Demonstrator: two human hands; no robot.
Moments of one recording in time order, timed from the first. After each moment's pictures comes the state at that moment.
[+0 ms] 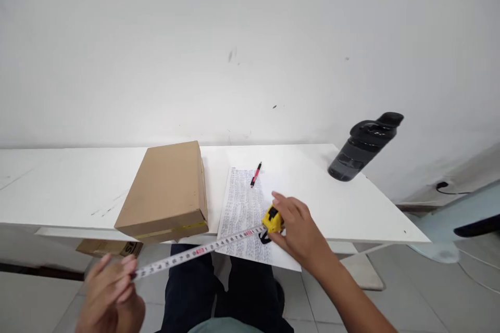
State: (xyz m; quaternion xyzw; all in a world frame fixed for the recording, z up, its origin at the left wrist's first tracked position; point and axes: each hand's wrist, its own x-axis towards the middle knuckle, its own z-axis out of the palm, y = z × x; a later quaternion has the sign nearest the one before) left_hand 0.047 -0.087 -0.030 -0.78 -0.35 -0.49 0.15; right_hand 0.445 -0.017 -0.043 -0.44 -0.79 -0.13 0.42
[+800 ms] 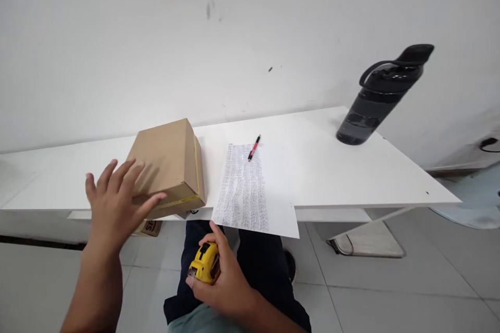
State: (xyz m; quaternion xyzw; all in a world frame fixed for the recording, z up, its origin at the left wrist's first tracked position) left_hand 0.068 -0.005 0.036 -0.78 -0.49 -0.24 0.31; right_hand 0.280 -0.117 -0.126 -0.38 -0.51 0.56 0.53
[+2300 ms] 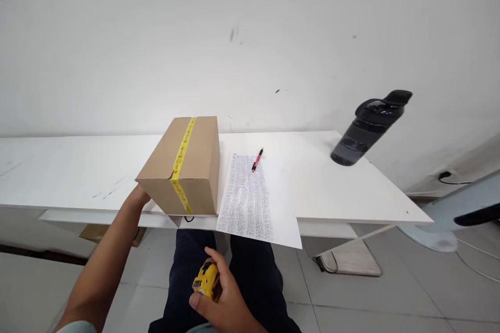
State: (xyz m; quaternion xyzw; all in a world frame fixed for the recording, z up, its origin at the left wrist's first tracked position) left_hand 0.014 0.110 -0.045 -0.57 -0.46 -0.56 -0.39; right_hand 0.255 -0.142 -0.149 -0.42 -0.35 0.66 0.51
